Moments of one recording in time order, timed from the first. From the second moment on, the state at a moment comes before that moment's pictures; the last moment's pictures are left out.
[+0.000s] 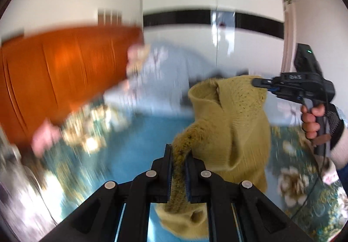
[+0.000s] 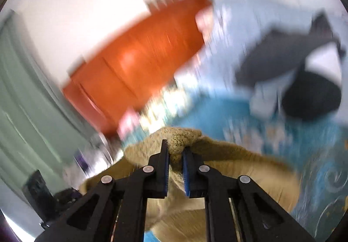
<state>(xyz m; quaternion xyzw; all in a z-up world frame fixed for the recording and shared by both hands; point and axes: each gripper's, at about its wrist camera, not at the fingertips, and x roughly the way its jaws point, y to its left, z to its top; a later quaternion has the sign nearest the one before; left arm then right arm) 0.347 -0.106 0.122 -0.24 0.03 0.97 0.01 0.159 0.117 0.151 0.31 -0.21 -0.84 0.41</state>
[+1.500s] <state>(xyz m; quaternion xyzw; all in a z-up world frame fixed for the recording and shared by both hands) 0.041 -0.092 -0.011 -0.41 0.16 0.90 0.04 0.037 0.198 0.033 0.37 -0.20 -0.88 0.21</state>
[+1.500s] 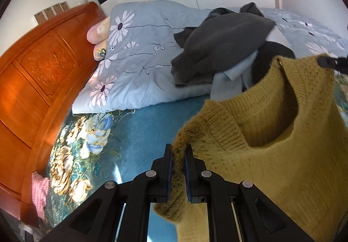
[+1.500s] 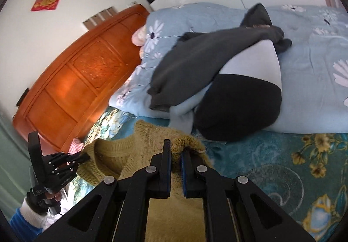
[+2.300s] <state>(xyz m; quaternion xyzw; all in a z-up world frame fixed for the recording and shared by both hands) 0.055 -0.170 -0.069 -0.48 -0.01 0.88 0.02 -0.008 0.173 0.000 0.45 -0.08 -0.88 0.16</state>
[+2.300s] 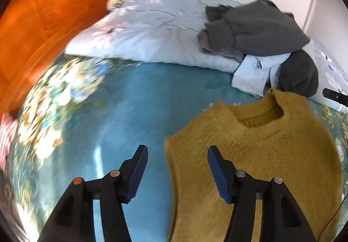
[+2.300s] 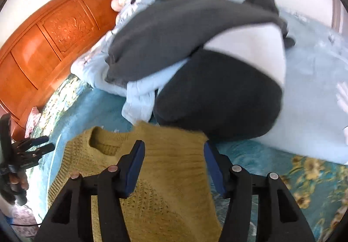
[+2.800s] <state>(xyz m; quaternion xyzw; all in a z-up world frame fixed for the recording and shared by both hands) 0.264 -0.157 -0.120 -0.52 -0.15 0.84 0.04 0.247 0.261 -0.051 0.55 -0.14 -0.82 0.11</state>
